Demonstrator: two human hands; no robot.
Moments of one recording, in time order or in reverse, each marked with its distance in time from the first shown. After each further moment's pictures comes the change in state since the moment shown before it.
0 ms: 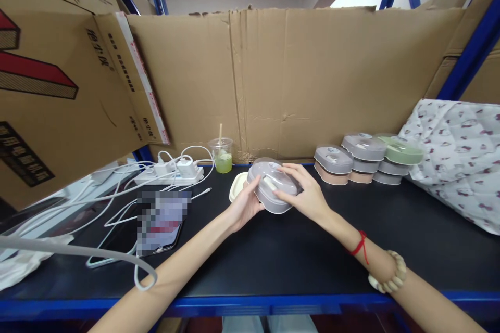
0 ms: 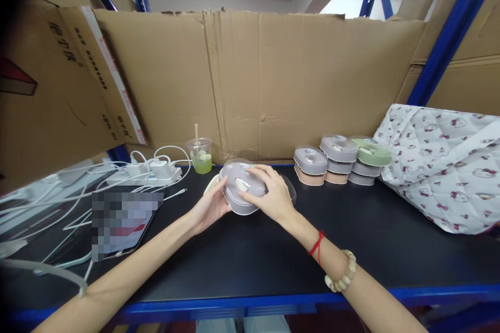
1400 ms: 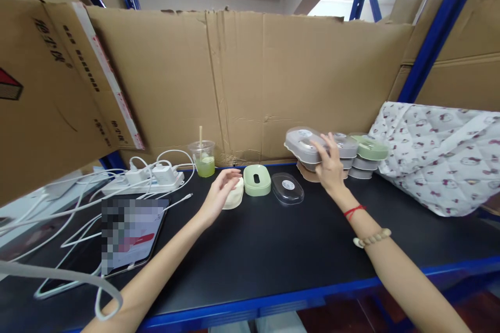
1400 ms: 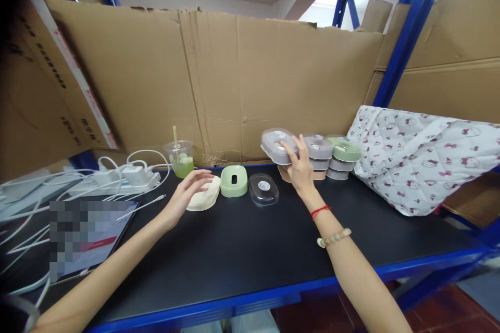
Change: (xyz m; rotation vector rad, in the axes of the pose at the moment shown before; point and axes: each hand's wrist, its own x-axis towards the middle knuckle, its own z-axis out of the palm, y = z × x) left_hand 0.013 0.017 -0.021 0.785 0.067 0.464; right_hand 0.013 0.083 -0.069 -0.664 0.403 -0.275
